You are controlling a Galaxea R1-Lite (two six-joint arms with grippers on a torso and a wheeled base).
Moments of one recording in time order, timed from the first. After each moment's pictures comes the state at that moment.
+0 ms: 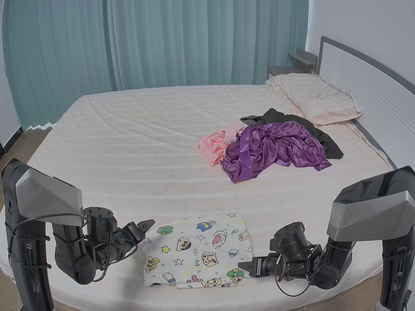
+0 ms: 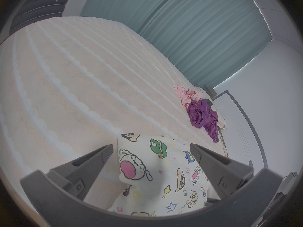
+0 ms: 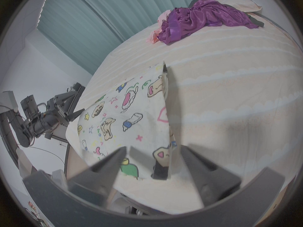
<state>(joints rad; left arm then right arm) -0.29 2.30 -0.29 -1.46 -0.02 -0.85 0.67 2.32 -0.48 -1.06 0.05 0.62</state>
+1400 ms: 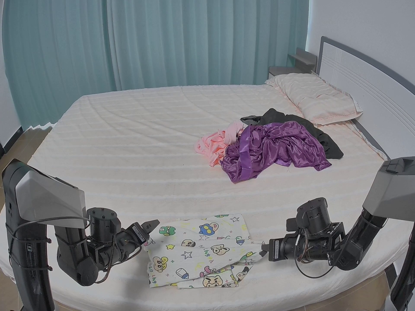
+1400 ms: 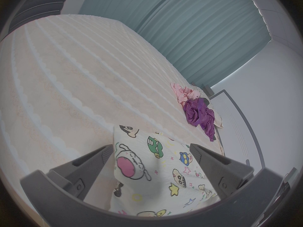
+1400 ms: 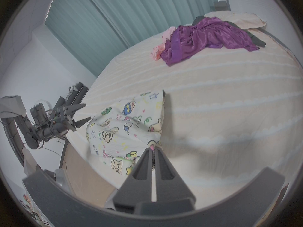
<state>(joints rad) -0.32 2.29 -0.30 -1.46 -0.01 -0.87 0.55 2.11 -0.49 -0.87 0.10 0.47</state>
